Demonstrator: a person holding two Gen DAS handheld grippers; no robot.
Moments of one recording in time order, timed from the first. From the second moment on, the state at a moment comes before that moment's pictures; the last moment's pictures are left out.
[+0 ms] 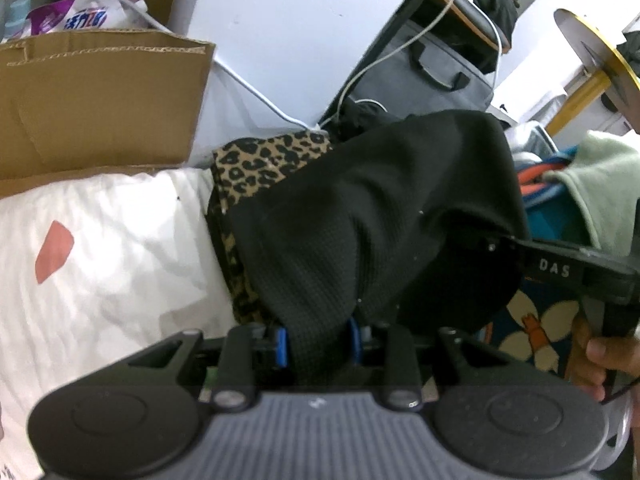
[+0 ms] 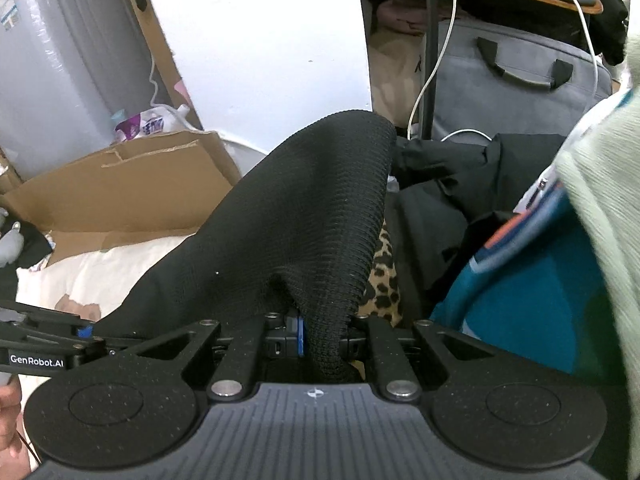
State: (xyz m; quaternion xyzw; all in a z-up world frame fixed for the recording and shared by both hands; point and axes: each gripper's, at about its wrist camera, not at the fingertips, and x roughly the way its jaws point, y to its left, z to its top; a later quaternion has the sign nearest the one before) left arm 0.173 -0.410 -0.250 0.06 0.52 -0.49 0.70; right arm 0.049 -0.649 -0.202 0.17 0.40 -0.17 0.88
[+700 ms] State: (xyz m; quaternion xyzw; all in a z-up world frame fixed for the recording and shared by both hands) left arm 0.225 -0.445 -0.283 0.05 0.53 -0.46 0.71; right arm 0.128 -0.693 -0.252 0.19 0.41 -0.17 0.88
